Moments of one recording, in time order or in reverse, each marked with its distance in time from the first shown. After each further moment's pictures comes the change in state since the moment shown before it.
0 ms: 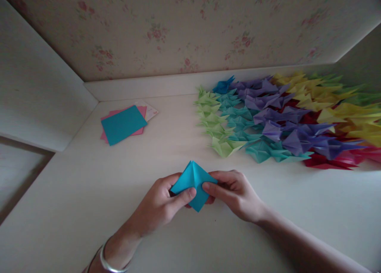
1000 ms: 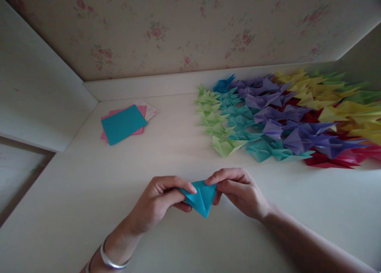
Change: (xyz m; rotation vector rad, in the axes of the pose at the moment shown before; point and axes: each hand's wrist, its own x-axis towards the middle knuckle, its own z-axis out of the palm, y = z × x) left_hand -0.003 -0.007 -0.002 -0.322 0.063 -0.022; right_hand -0.001 0.019 -0.005 0.580 0.048 0.095
